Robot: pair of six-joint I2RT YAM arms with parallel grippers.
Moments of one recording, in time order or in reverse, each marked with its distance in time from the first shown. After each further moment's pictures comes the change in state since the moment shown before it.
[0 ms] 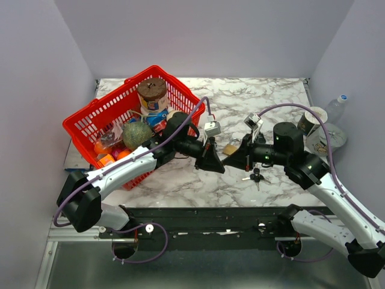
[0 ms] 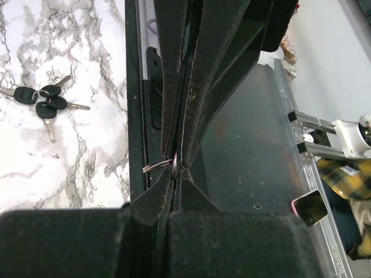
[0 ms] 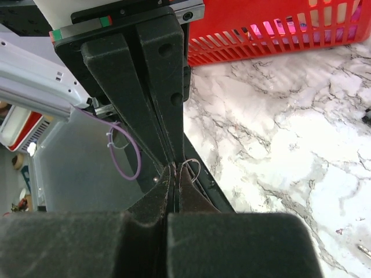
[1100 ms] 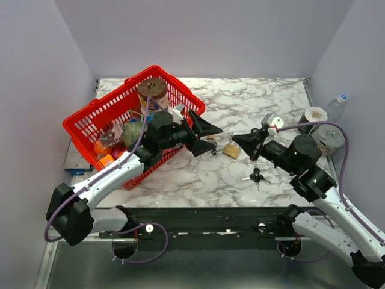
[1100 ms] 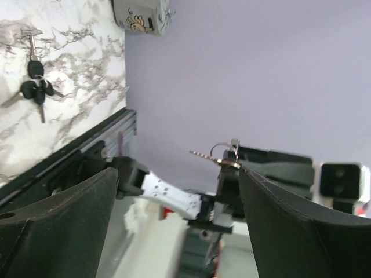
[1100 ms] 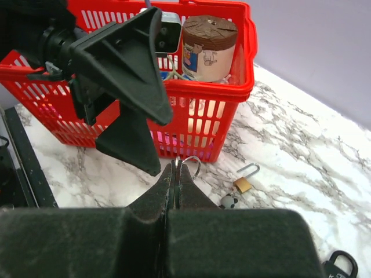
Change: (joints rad) left arm 0.100 -0.136 -0.089 0.088 -0.570 -1.221; right arm 0.014 -0.159 -0.140 0.382 0.311 -0.415
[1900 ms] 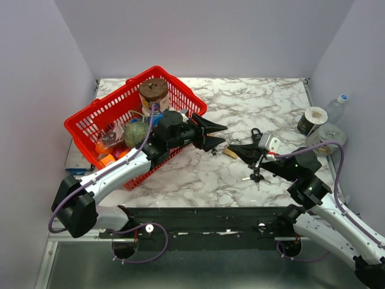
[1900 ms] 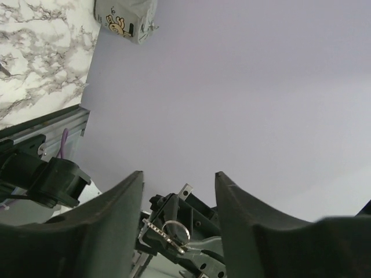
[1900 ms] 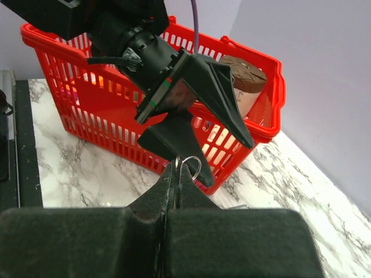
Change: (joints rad) left arm -0.065 0.074 0.051 0.011 -0.105 -0.350; right arm 0.038 -0.083 -0.164 0.210 -0.171 -0.207
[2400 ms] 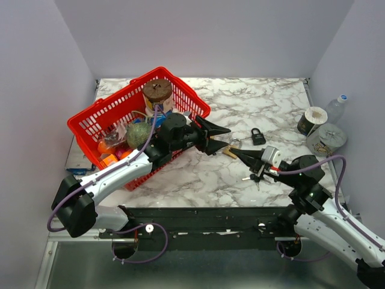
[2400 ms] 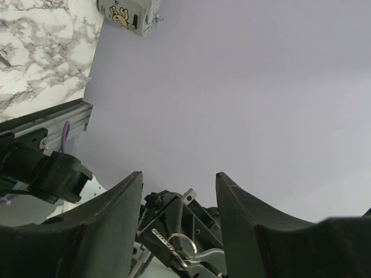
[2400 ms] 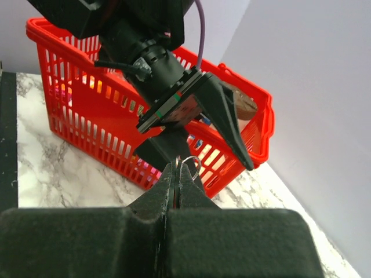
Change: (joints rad) left arm -0.045 0.002 0.006 -0.015 -0.025 -0.005; right arm 0.047 -0.075 -0.072 0.070 0.012 -0.130
